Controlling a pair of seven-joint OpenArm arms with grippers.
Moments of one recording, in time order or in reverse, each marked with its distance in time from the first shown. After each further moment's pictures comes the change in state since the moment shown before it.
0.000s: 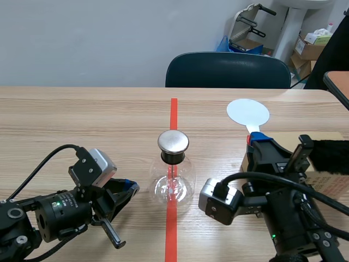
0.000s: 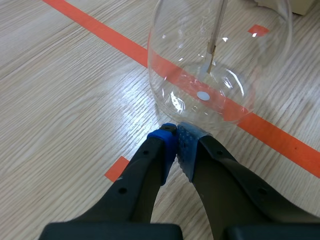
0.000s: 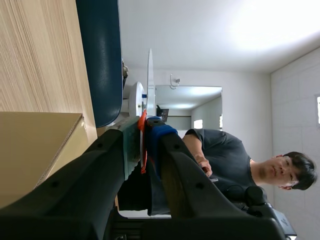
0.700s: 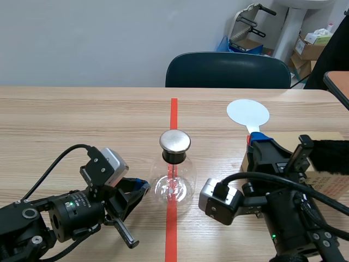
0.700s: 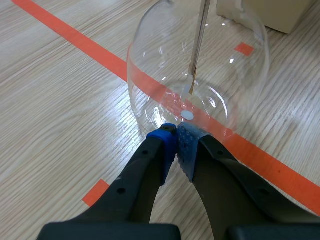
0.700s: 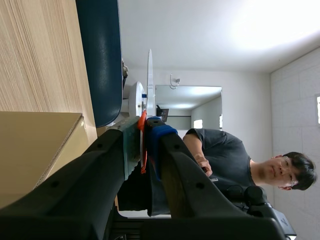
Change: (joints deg) left arm 0.0 2.6 0.0 0.0 0.9 -0.3 0.9; right arm 0.0 0.0 0.0 0.0 0.0 0.0 0.0
